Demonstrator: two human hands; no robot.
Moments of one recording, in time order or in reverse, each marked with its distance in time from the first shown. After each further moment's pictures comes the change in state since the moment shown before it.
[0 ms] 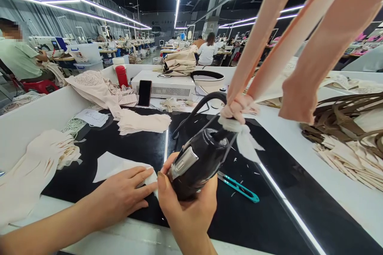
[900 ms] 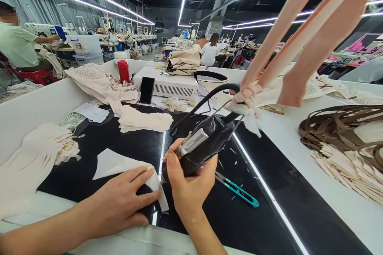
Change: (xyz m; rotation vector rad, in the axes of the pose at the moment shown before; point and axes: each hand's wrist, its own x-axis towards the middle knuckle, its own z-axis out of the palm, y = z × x) left_hand -0.005 0.015 -0.006 -0.192 -0.056 -0.088; right_hand 0.023 0.019 0.010 0.022 0.073 0.000
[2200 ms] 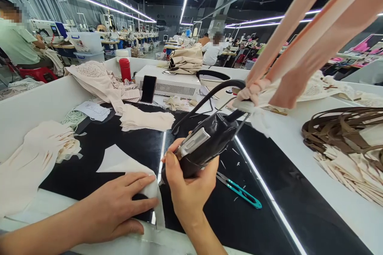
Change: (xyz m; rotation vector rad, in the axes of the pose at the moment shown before) left_hand -0.013 -0.002 -0.011 -0.097 -0.082 0.028; right_hand -0.003 -0.005 0.005 0.031 -0.028 0.009
